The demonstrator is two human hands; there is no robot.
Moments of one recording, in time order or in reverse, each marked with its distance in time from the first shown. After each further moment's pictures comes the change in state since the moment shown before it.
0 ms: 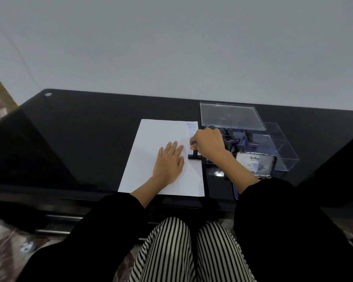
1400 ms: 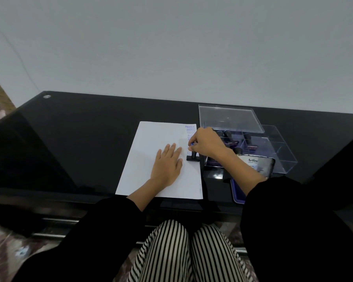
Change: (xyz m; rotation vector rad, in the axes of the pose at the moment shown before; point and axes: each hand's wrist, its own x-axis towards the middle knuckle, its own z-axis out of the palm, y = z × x) left_hand -0.001 -0.001 0.000 0.010 -0.001 0.011; right_hand 0.003 0.005 -0.004 0.369 -0.048 0.022
